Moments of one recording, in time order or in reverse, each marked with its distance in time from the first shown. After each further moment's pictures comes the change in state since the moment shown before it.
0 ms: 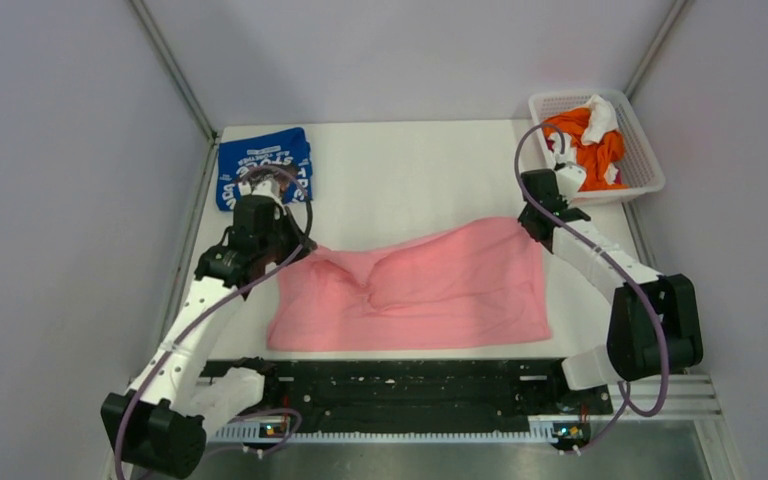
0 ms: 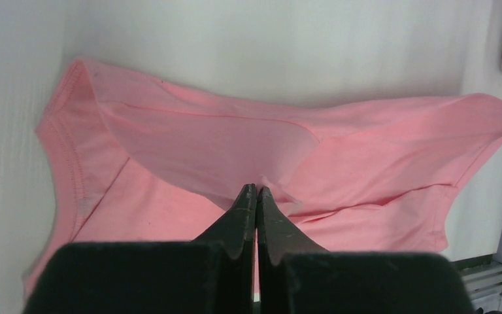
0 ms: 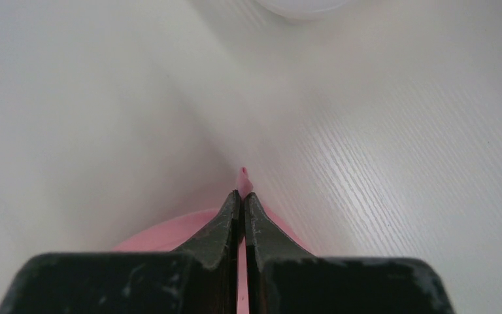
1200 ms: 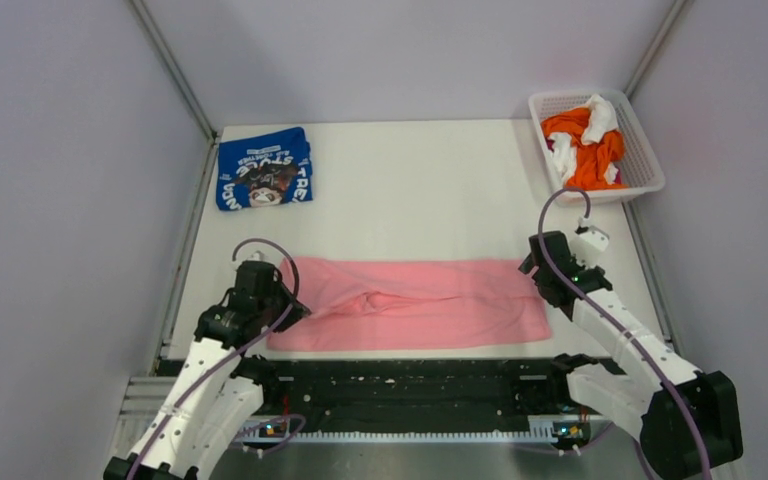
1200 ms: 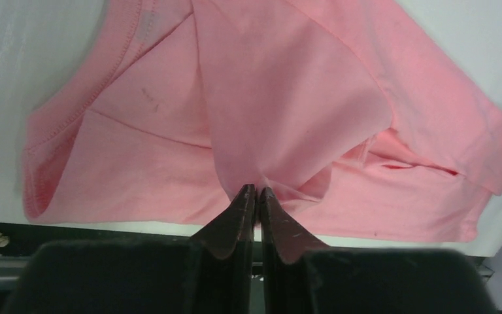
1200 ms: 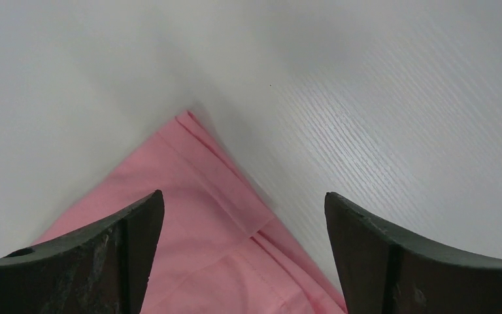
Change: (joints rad) left arm 0.000 -0.395 -0.407 -0.189 -0.026 -0.231; right arm 0.072 -0.455 -0.390 -0.236 0.082 0.227
